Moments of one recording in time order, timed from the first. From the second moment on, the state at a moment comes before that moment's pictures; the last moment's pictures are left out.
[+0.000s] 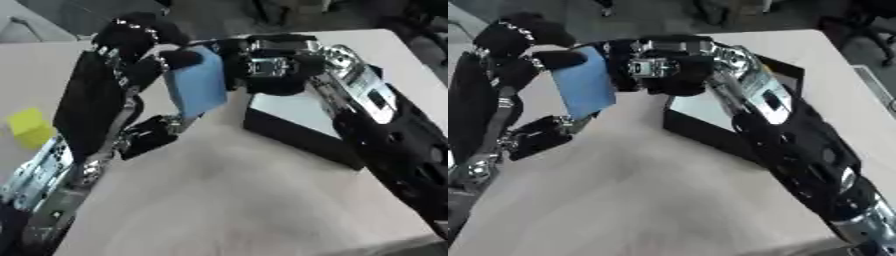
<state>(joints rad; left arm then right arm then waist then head) -0.77 0.29 -0.50 -1.72 -1.03 -0.22 0.48 -0.86 -0.49 0.34 -1.63 -0.55 0.12 0.90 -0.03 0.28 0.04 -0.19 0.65</state>
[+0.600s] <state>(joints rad) -0.77 0.28 -0.50 -1.70 -1.01 -0.21 0.47 -0.86 -0.49 0.33 -1.62 -0.46 0.05 0.90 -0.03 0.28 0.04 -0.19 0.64</state>
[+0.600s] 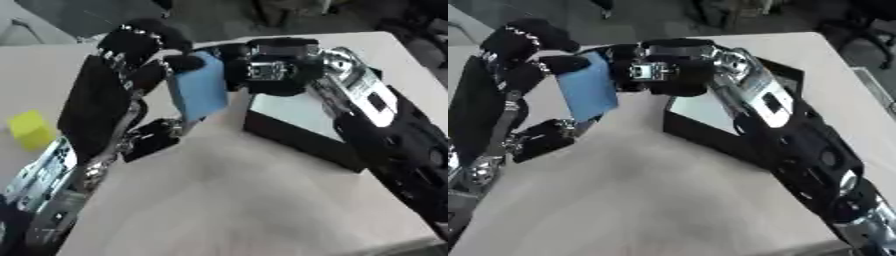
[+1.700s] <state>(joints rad) -0.78 0.26 -0.50 -1.68 -0.98 -0.17 0.45 -0.86 -0.49 0.35 -1.62 -0.45 0.00 0.90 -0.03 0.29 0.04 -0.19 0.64</state>
